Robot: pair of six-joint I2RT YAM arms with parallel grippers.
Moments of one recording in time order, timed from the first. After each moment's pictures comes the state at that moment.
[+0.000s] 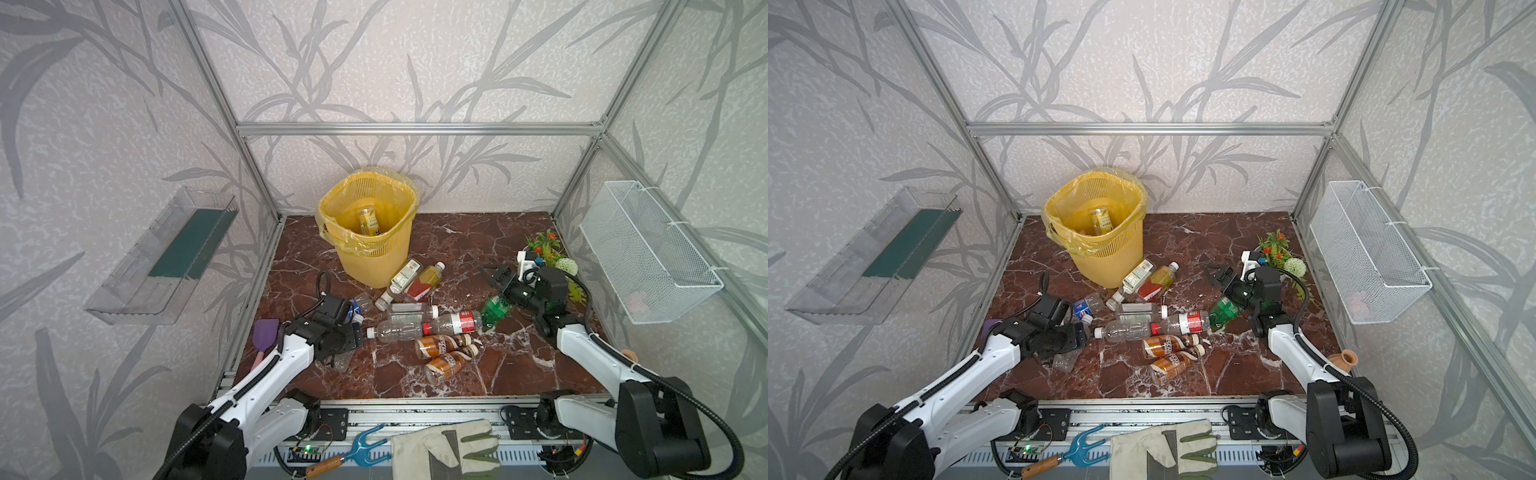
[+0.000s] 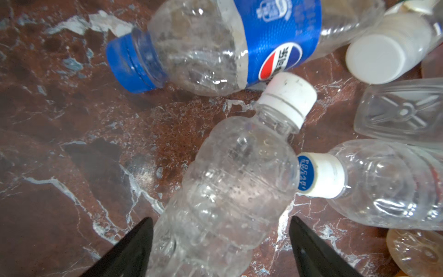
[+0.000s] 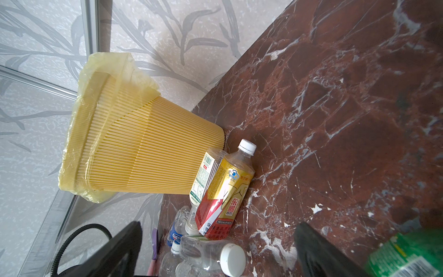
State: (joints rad) left arm -0.38 1.04 0.58 -0.78 -0.02 -0.66; right arm 0.09 1.17 0.51 0.31 -0.53 0.87
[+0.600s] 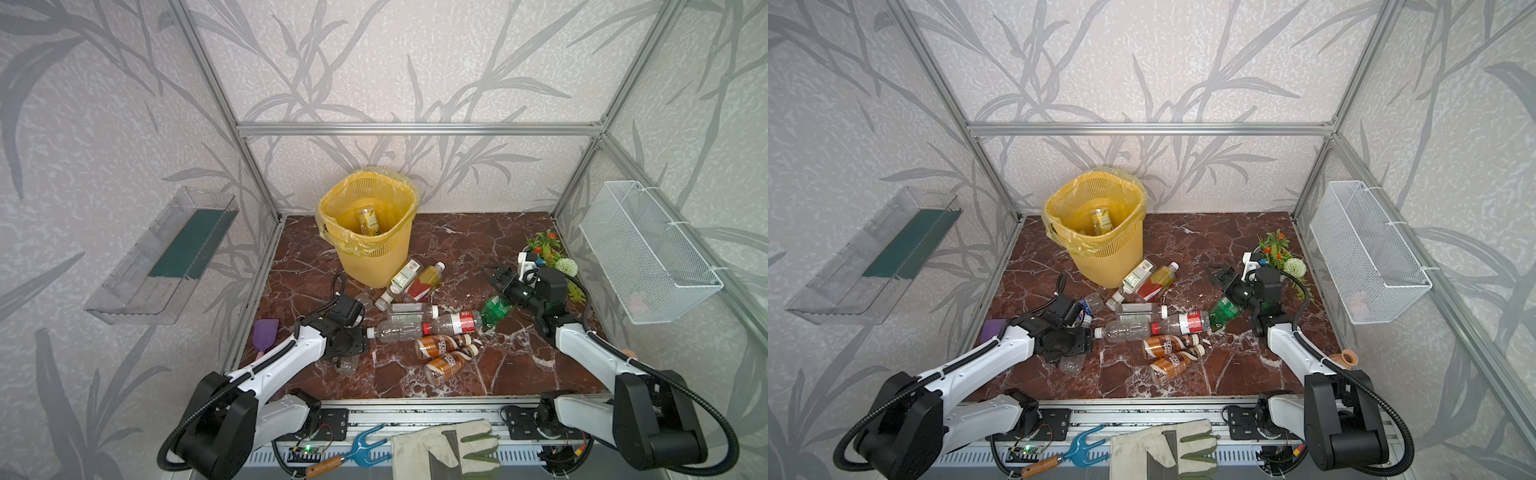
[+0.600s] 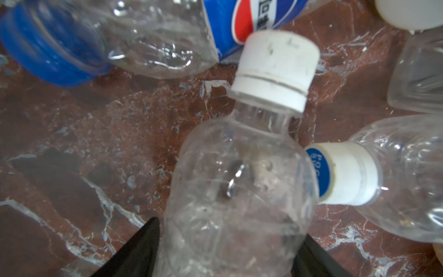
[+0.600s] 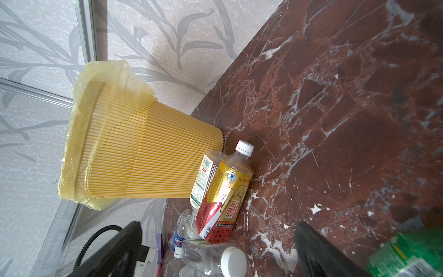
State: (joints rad) left arm -0.46 1.17 0.58 -0.72 -0.02 -0.62; right arm 0.08 1.21 0.50 0.37 -0.54 0.92
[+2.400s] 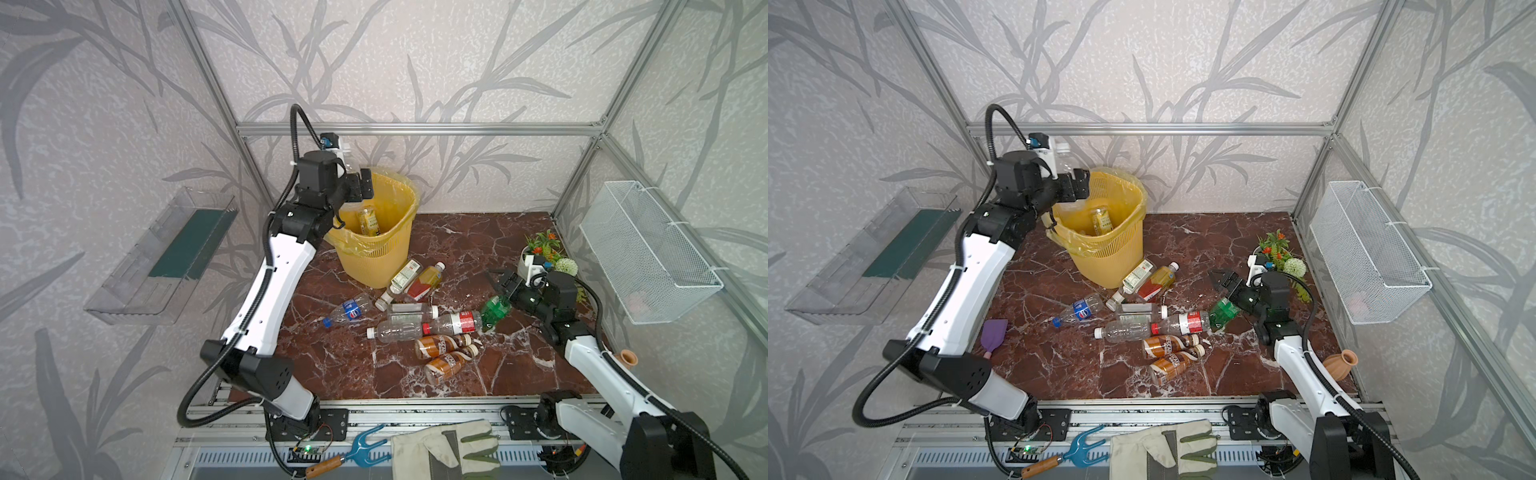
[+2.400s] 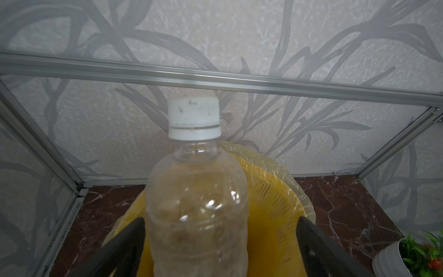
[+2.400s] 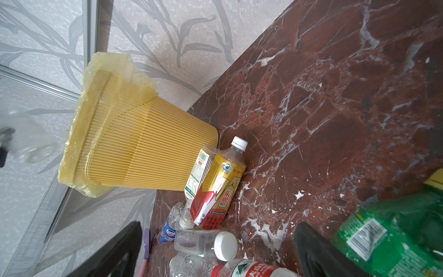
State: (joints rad) left arm -0.29 1.61 1.94 -0.65 -0.08 -0.18; right arm 0.07 0.99 0.50 0.13 -0.50 0.81
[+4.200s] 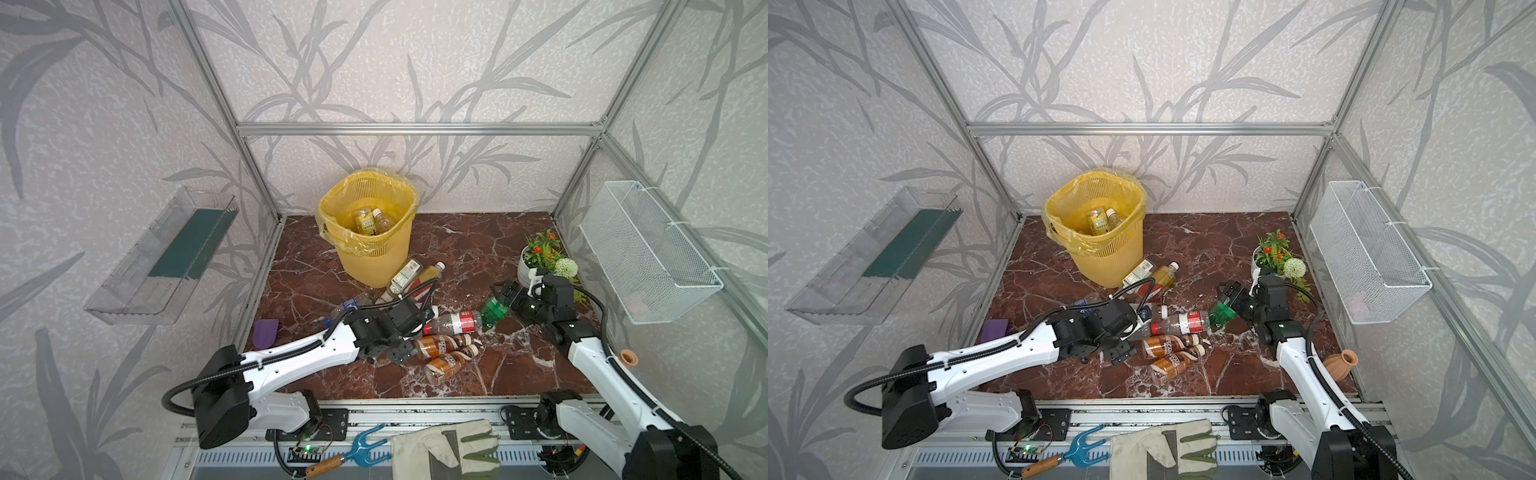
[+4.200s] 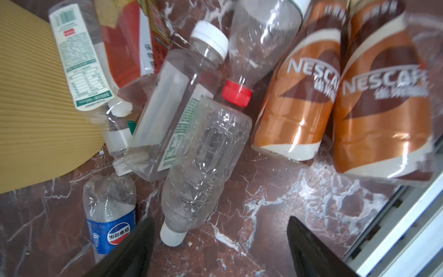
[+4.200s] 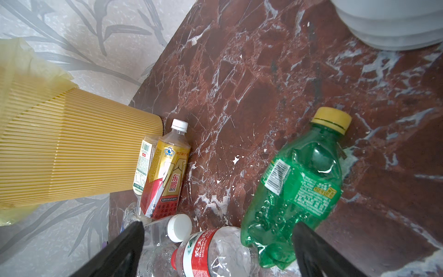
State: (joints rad) left arm -1.01 1.33 0.94 -0.76 -0.25 0.13; right arm 0.08 0.97 0.54 -0.21 -0.32 0.77
